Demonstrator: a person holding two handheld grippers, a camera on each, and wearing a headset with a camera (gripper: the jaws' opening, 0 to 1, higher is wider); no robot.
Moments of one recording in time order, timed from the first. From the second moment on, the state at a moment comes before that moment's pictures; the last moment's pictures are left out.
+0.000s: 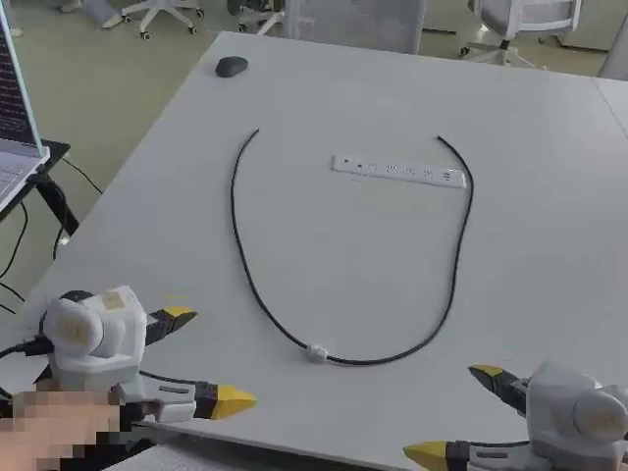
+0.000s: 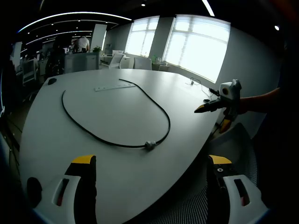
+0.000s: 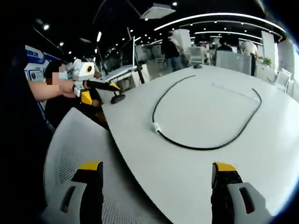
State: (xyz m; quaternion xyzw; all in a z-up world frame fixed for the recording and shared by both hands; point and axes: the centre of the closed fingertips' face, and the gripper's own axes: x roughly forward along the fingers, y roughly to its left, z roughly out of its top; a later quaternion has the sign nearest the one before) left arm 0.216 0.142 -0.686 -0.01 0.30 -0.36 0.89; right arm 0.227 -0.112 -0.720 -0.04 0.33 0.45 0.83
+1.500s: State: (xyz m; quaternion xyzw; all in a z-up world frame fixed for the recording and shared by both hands) left arm 0.232 0.137 -0.696 -0.01 0.30 -0.36 0.88; right arm 0.267 -0.071 -0.724 -0.09 0.32 0.49 0.81
